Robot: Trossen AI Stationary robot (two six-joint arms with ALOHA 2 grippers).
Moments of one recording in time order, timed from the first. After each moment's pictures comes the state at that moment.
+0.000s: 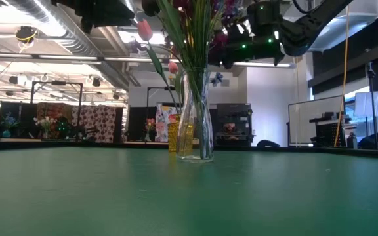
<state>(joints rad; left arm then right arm) -0.08 0.82 0.68 -0.08 -0.56 -0.15 -0.40 1.60 0.89 0.72 -0.16 -0.14</state>
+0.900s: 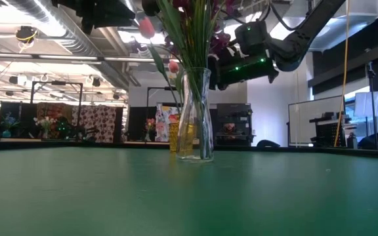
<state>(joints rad) -0.06 0.82 0.66 -0.04 -0.55 -0.16 -0.40 1.75 0.89 0.71 -0.16 -0.15</state>
